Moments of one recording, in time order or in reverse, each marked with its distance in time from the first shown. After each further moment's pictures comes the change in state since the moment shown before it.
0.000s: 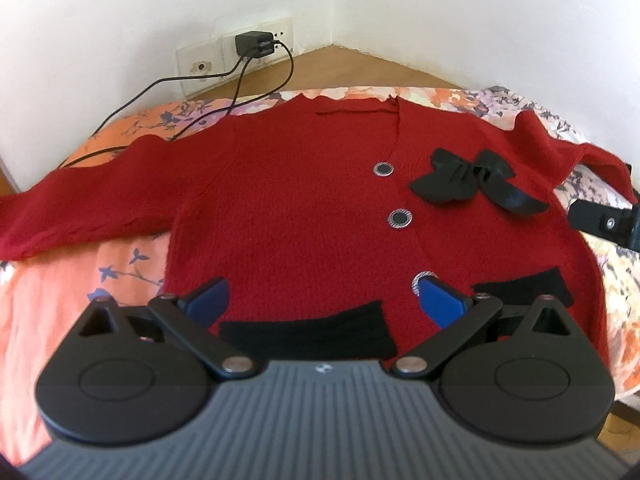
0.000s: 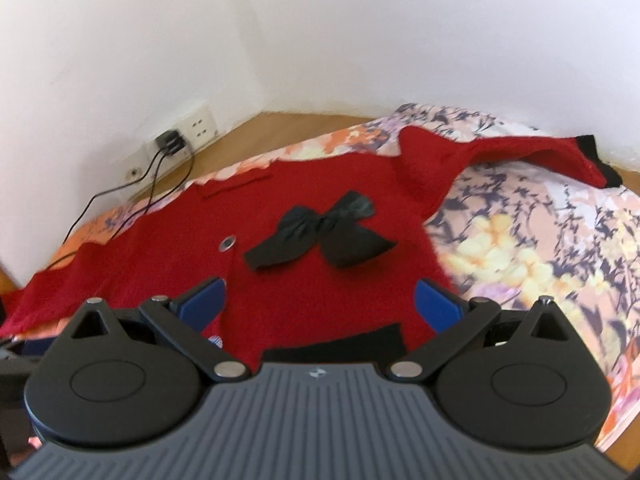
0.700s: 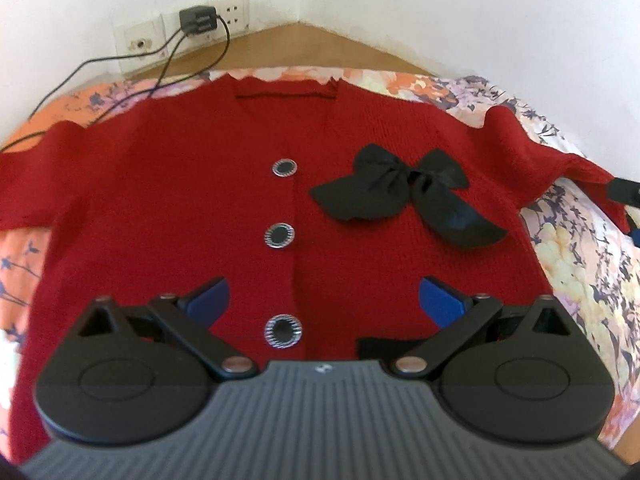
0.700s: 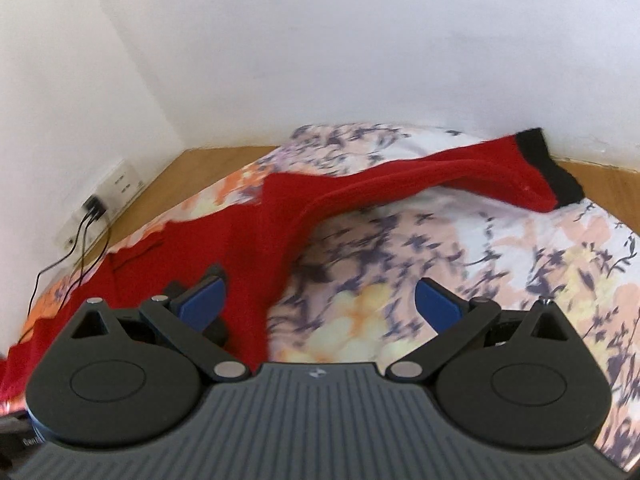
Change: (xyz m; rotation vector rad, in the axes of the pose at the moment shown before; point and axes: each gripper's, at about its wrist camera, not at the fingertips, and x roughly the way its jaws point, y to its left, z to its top) left arm 0.062 -0.093 0.022 -0.074 0.068 -0.025; right arm 0.053 -0.174 0.077 0.172 0.028 -0.015
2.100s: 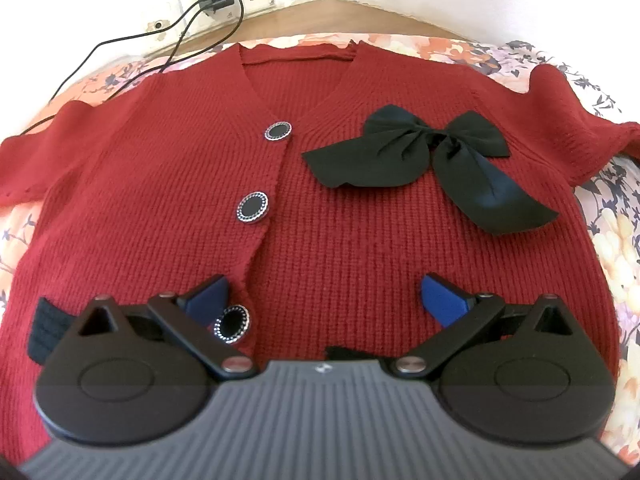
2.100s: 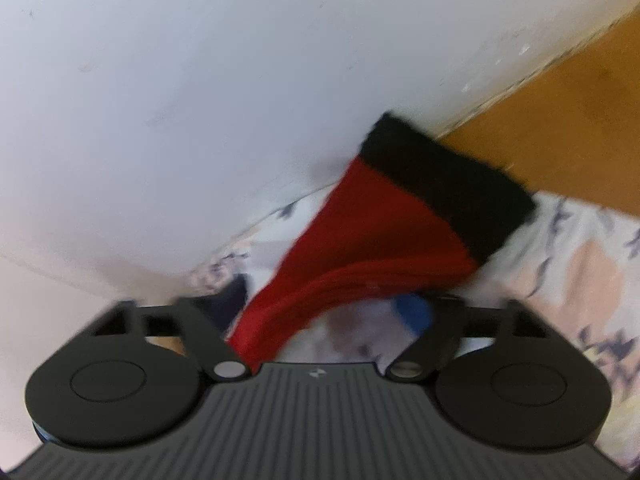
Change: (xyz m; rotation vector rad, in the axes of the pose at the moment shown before) left arm 0.044 -0.040 -0.014 -0.015 0.031 0.184; right arm 0.109 -0.189 0.061 0.657 -0.039 0.063
